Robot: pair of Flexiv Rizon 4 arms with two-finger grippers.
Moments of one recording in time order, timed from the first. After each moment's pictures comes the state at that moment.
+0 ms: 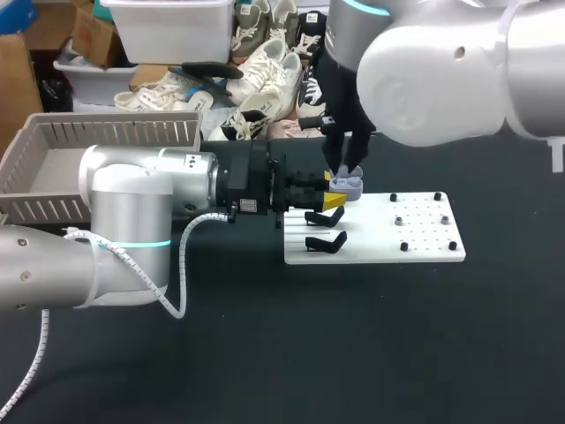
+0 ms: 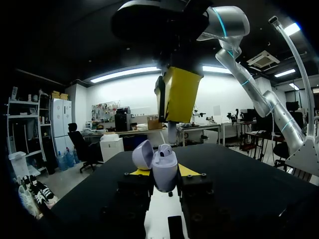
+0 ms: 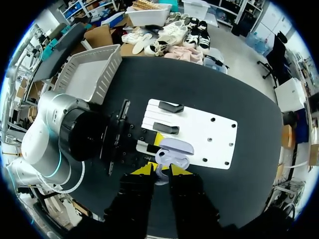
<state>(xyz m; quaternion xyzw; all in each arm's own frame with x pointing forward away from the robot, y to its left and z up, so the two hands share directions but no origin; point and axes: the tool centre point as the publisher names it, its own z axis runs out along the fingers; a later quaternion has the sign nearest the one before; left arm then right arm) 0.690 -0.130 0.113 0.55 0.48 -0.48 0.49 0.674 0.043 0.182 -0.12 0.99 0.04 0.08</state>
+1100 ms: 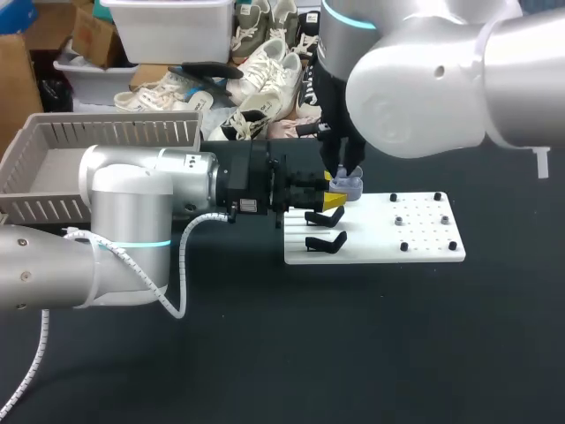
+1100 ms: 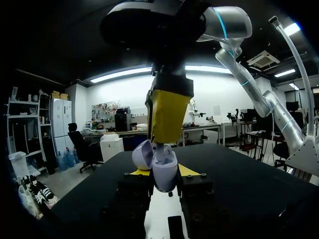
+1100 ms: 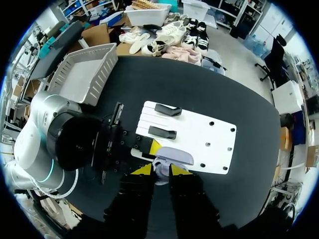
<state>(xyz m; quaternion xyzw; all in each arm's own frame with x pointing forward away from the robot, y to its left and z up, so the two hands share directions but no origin) 0.690 -0.130 0.113 0.55 0.48 -0.48 0.49 0.685 0.042 0.167 -0.12 0.99 0.02 0.08</state>
